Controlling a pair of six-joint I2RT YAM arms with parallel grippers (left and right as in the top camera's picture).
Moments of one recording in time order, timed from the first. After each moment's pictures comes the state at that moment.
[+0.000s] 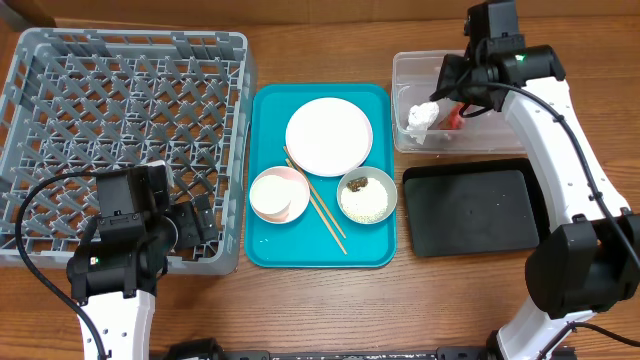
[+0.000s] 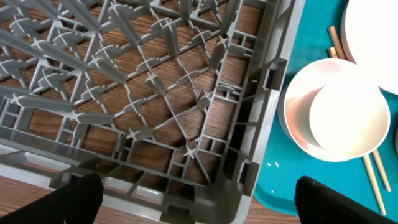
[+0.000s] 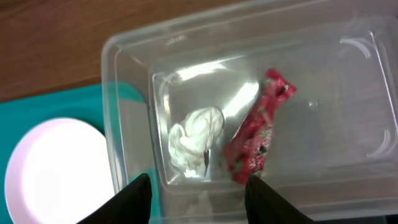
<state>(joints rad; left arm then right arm) 0.15 0.99 0.97 -1.04 0.00 -0.13 0.14 1.88 1.76 -0.95 0.02 0.34</state>
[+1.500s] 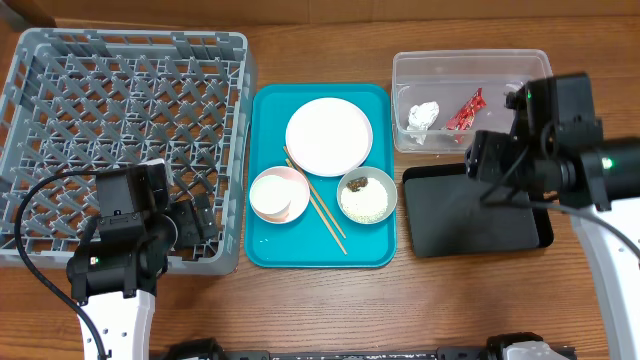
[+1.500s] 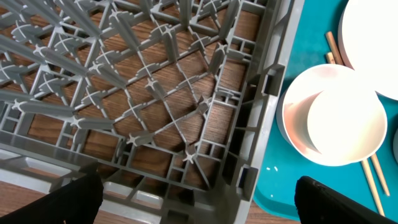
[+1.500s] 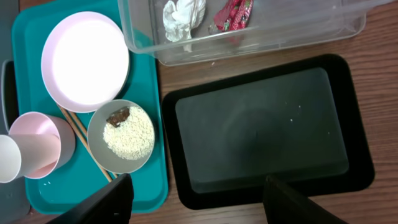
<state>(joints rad) 0.15 0.99 0.97 -1.02 0.00 -0.13 0.12 1.29 1.44 -1.25 -0.07 0.30</state>
